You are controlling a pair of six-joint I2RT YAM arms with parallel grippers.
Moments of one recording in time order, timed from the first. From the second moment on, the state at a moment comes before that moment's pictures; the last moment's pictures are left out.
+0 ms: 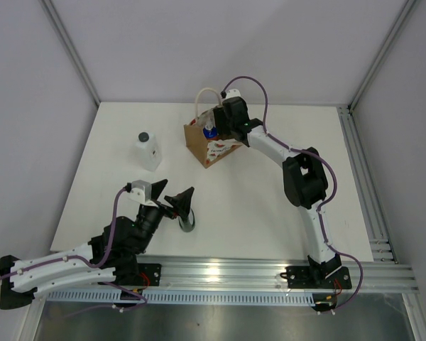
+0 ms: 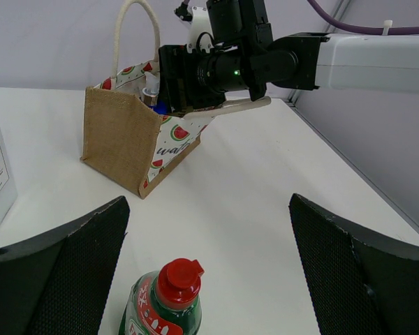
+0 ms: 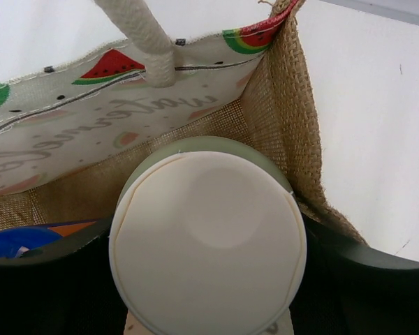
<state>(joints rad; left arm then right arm) -1.24 0.43 0.37 0.25 -0.81 -0.16 0.56 2.25 1.91 -0.23 0.25 0.16</state>
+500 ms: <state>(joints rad) -1.24 0.43 0.37 0.25 -0.81 -0.16 0.56 2.25 1.91 -0.23 0.25 0.16</state>
